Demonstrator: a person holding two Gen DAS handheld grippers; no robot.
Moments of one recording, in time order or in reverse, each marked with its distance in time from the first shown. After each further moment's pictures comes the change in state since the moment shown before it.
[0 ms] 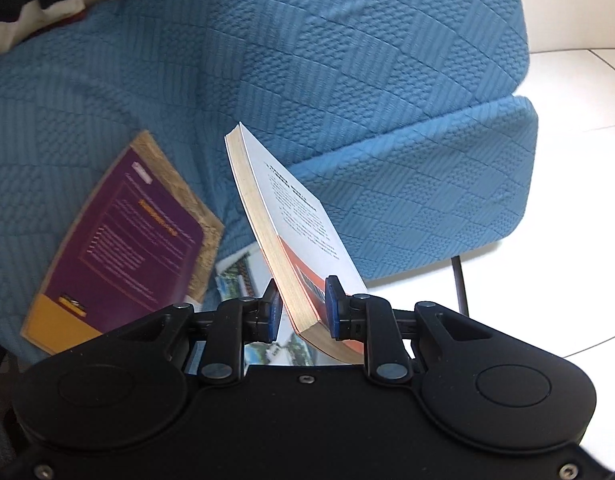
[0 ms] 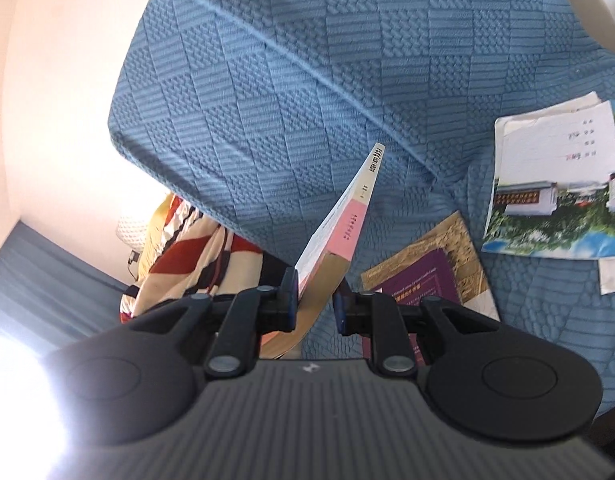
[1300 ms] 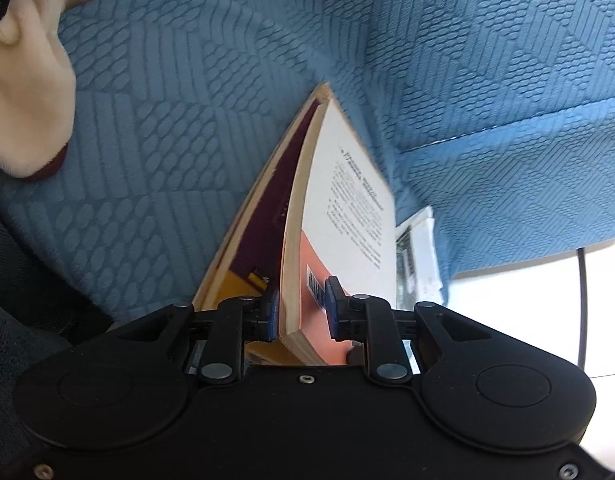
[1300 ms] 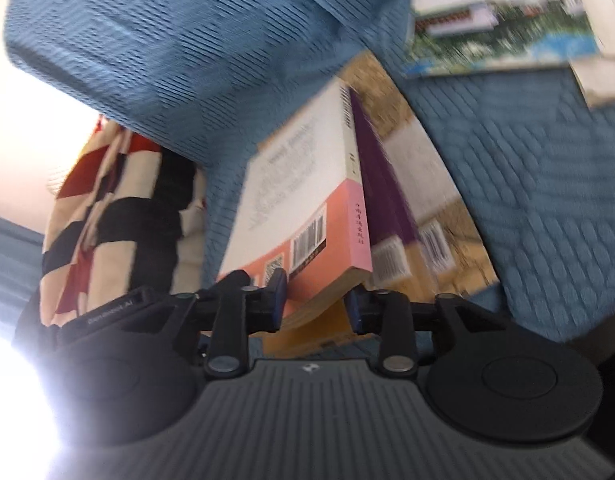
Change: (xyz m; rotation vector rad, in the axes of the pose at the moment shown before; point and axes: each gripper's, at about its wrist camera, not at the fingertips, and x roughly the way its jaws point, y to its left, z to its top) left arm 0.016 0.100 -0.011 -0.056 0.087 0.334; right arm 0.069 -0.063 -0.097 0.112 0.225 -0.204
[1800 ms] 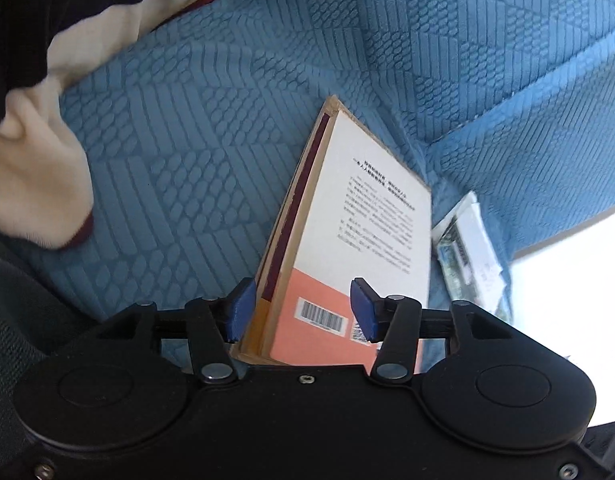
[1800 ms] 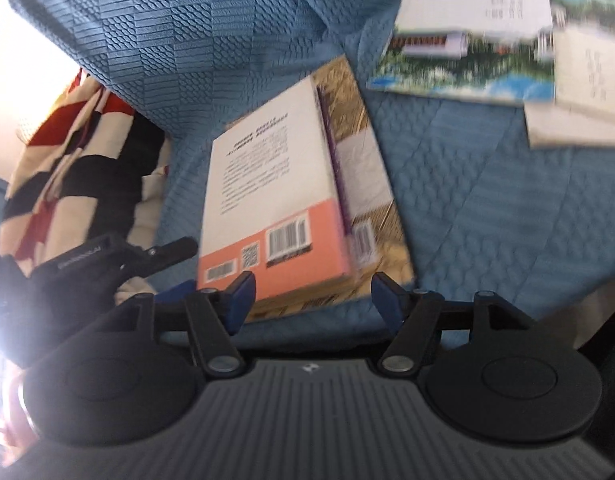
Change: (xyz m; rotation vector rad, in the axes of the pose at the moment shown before) left arm 0.004 -0.031 -0.001 0.210 -0.060 0.199; right arm -0.025 0.004 -0.002 -0.232 -0.026 -0.151
